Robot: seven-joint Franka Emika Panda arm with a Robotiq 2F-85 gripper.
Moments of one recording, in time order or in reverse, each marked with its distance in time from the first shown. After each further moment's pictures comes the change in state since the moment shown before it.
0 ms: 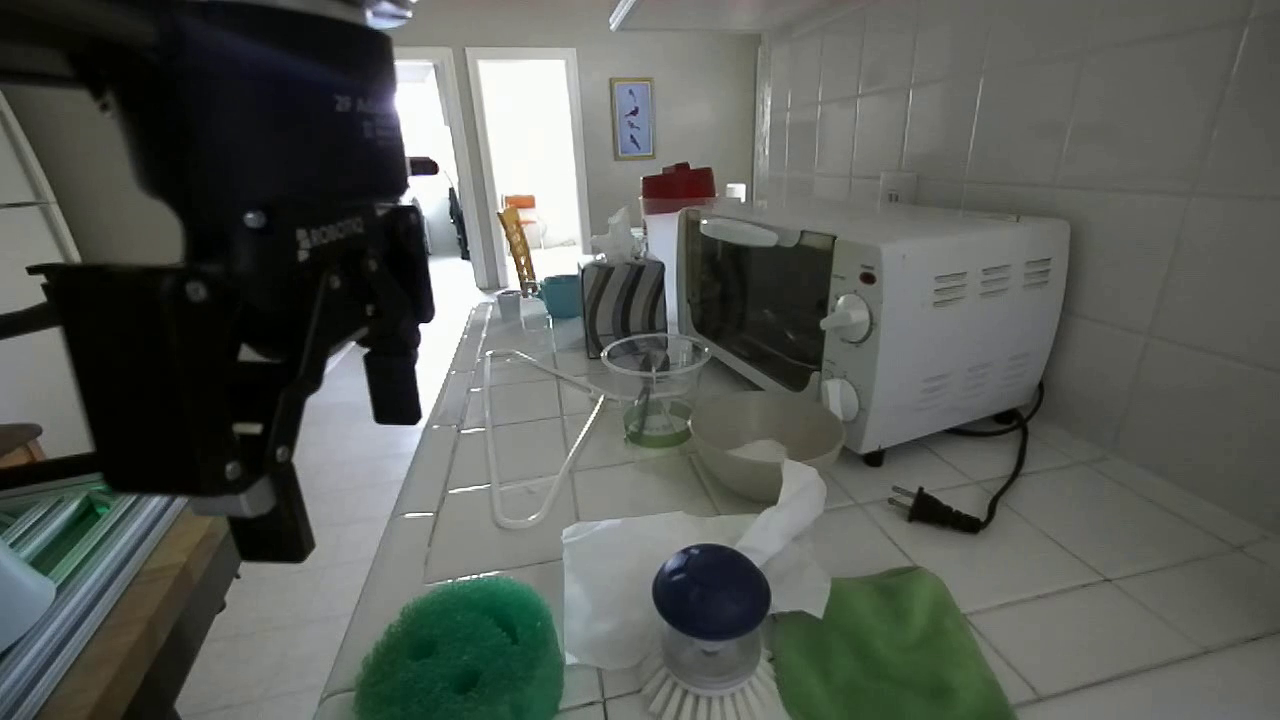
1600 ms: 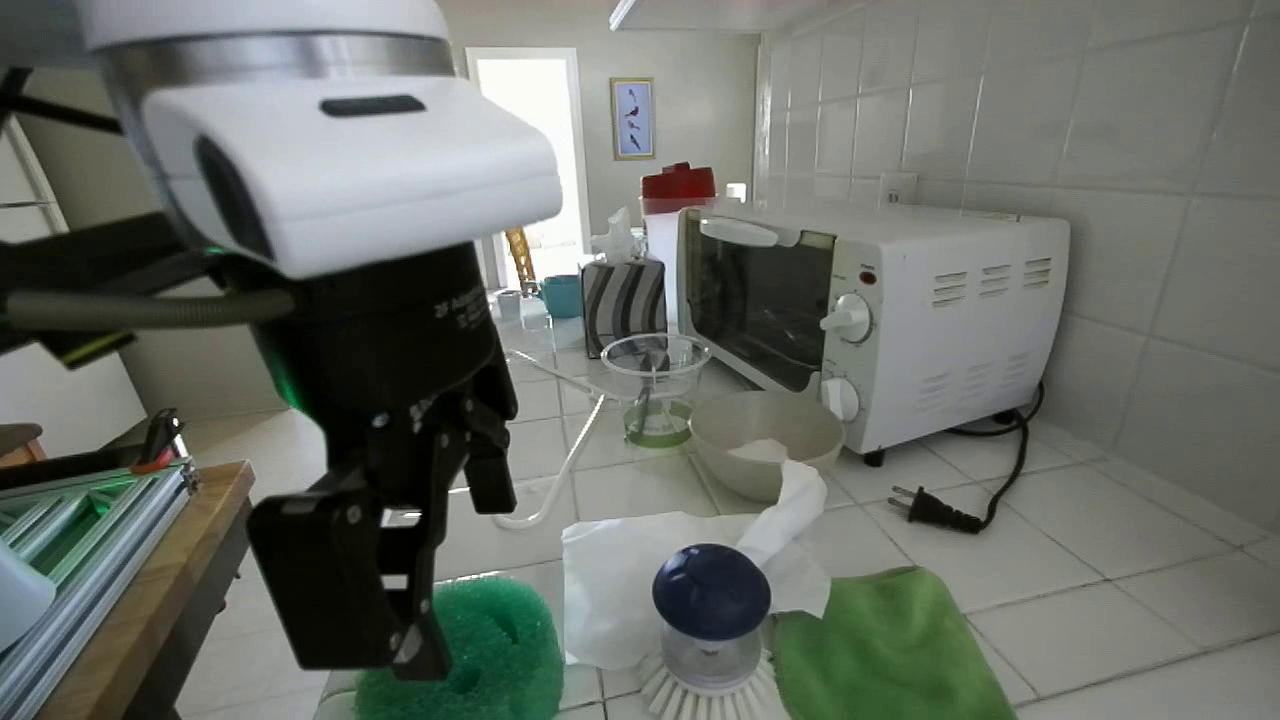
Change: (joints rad) arm 0.018 0.178 -0.017 -0.036 0.214 0.307 -0.124
